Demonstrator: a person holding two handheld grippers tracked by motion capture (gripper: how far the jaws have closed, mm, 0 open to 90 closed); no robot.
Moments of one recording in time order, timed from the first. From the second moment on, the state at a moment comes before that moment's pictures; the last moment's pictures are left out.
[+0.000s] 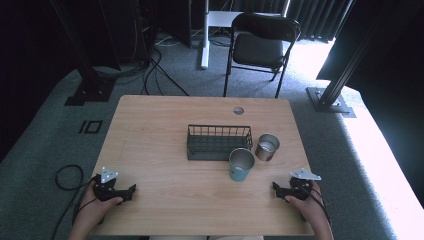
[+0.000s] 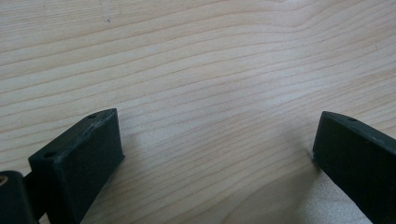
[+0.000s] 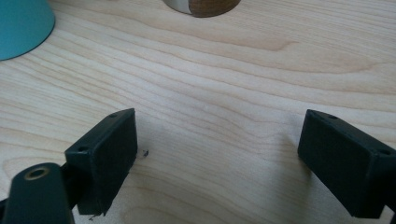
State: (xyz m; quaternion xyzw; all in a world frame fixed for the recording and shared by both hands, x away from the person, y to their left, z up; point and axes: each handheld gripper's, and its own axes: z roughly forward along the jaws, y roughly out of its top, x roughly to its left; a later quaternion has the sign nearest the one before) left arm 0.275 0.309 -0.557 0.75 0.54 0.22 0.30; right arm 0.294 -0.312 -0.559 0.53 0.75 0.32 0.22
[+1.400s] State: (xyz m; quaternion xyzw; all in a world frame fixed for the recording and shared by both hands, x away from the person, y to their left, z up) left arm 0.286 0.247 -0.545 0.82 0.42 0.19 0.35; right arm 0.294 -0.312 -0.559 0.53 0.75 0.32 0.22
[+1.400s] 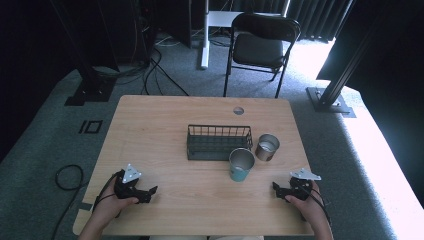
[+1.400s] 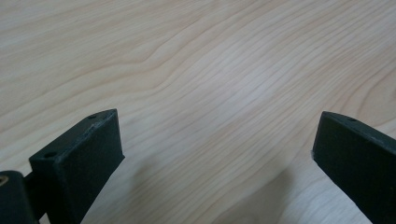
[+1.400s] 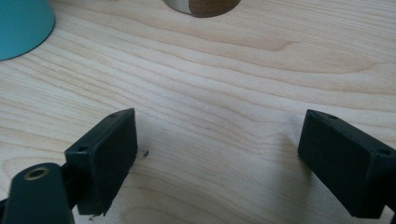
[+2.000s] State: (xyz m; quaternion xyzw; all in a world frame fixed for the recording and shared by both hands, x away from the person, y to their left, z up) left arm 0.299 0.200 -0.538 0.83 0.37 0.18 0.37; right arm 0.294 -0.312 -0.559 0.53 0.75 0.32 0.22
